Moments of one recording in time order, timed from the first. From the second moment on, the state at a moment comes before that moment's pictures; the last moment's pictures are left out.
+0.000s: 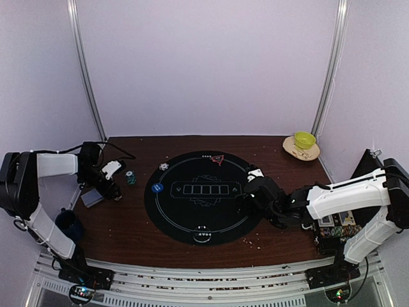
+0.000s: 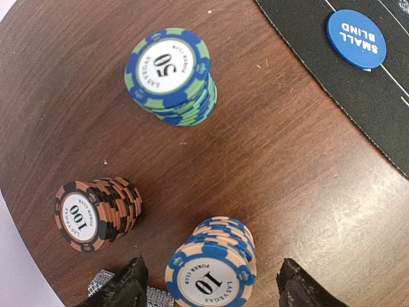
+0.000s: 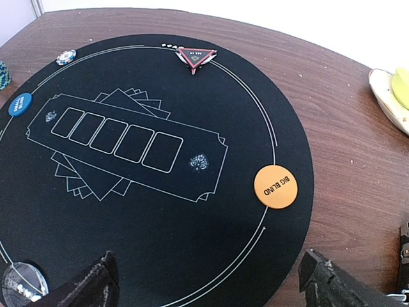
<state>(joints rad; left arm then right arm) -0.02 1.57 0.89 -0.44 0.16 0.64 1.03 1.48 0.76 -0.03 0.65 0.45</state>
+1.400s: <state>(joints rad) -0.02 1.57 0.89 -0.44 0.16 0.64 1.04 1.50 0.77 -0.04 0.67 0.45</state>
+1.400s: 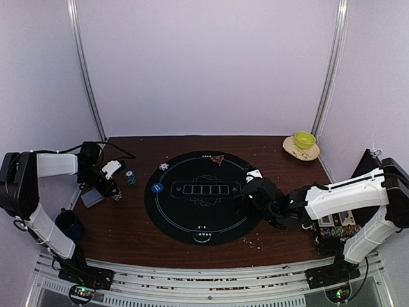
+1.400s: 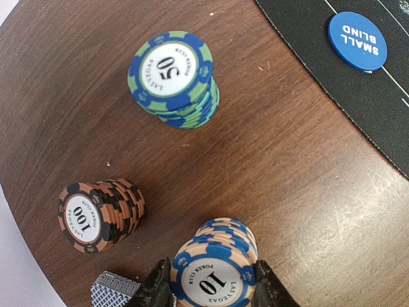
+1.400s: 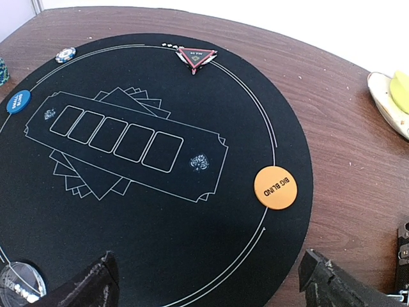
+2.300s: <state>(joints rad) -0.13 1.38 0.89 -0.50 0.18 0.64 1.05 1.50 0.77 -0.04 0.68 0.45</state>
